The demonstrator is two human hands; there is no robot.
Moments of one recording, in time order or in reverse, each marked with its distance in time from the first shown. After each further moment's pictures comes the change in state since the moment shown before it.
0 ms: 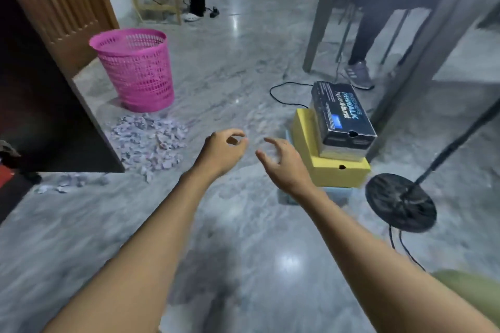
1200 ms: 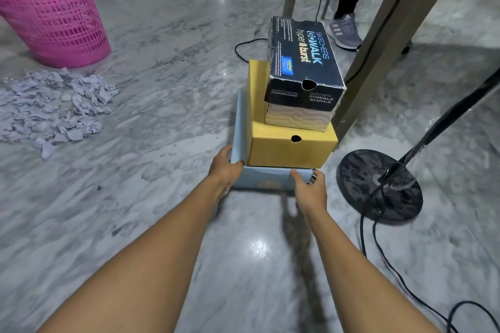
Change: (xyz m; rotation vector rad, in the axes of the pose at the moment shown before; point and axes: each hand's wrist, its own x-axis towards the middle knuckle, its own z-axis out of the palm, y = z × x) left_hand 0.077 -0.072 0.290 -0.235 -0.063 -0.451; right_hand 0.010 0.317 -0.008 0.448 0.278 0.697
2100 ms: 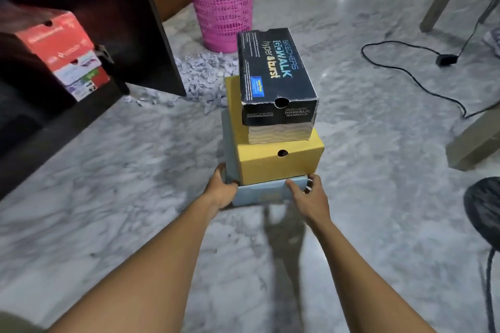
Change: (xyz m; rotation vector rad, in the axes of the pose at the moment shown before) left_hand -0.146 -0.159 -0.208 -0.105 0.344 -0.265; right_hand -0.181 0.019 0.136 -0.234 -0.532 -0.257
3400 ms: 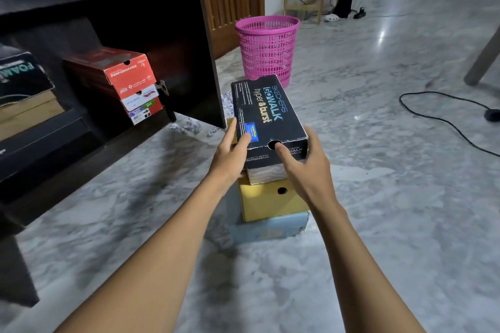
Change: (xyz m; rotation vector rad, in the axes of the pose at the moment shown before) left_hand -0.044 0.110 -0.084 -0.298 0.124 0.338; right_hand -0.024 -0.180 0.024 0.187 -0.106 -0.610
